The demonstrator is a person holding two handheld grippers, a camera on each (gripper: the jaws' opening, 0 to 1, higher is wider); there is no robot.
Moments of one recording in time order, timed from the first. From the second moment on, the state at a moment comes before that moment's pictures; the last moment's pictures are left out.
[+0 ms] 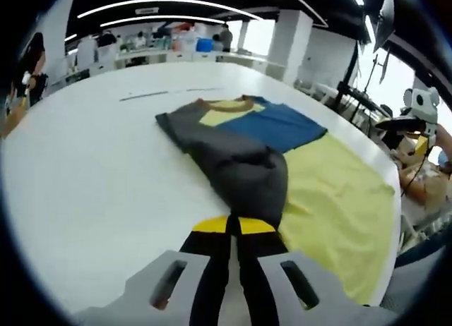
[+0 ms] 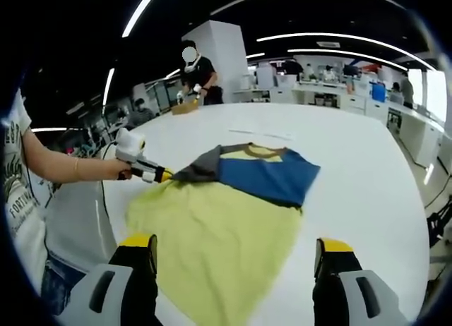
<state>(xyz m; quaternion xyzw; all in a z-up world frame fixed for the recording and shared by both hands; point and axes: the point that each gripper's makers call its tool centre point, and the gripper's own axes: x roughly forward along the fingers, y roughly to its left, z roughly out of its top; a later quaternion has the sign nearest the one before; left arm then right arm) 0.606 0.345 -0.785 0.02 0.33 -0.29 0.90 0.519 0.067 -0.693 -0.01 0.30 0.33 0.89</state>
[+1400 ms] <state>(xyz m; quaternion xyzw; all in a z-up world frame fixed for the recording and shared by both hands) 0.597 0.487 -0.669 0.02 0.21 -0.14 0.97 0.519 0.079 -0.689 -0.02 0.29 0.35 0.89</state>
